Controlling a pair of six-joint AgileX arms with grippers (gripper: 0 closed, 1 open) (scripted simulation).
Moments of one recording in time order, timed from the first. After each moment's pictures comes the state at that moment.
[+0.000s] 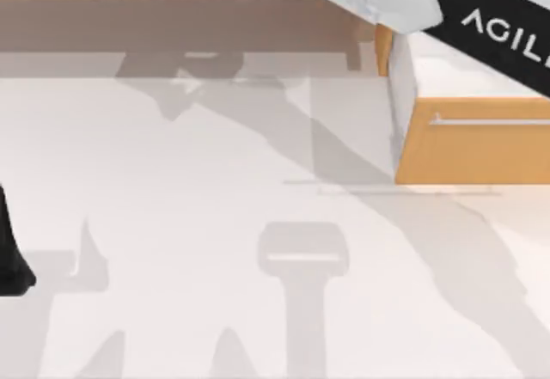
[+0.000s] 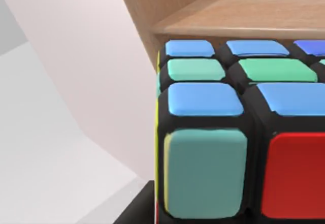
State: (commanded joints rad) left arm 0.00 0.00 0.00 0.00 0.00 0.00; right arm 0.82 2.07 2.08 -0.06 -0.14 0.39
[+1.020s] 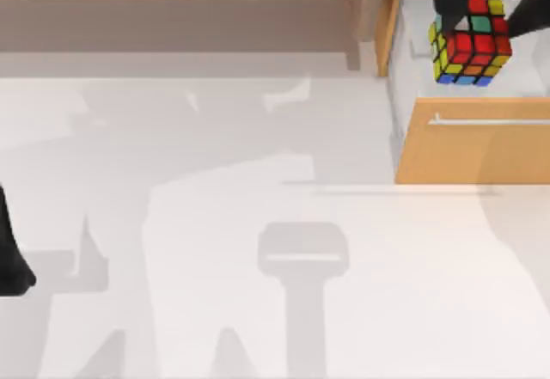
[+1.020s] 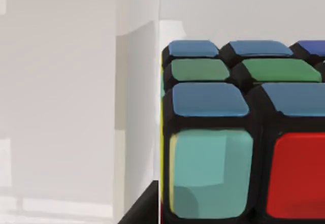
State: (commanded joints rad) left arm 0.00 0.00 0.00 0.00 0.00 0.00; right arm 0.20 2.29 2.30 -1.34 -0.05 0.20
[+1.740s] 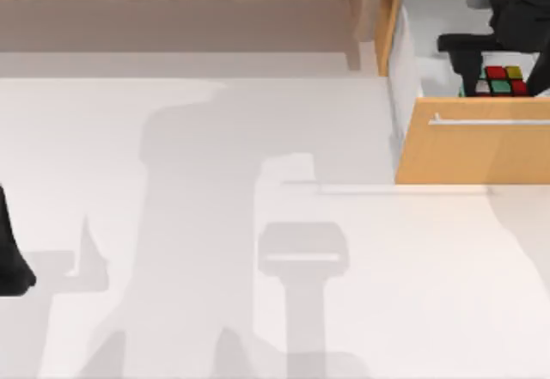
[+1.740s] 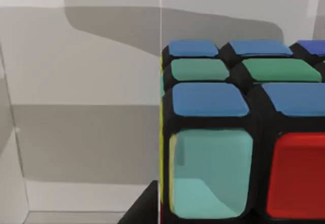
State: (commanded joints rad) left arm 0.00 0.00 0.00 0.00 0.00 0.00; right arm 0.13 2.47 2.33 -1.43 0.00 0.15
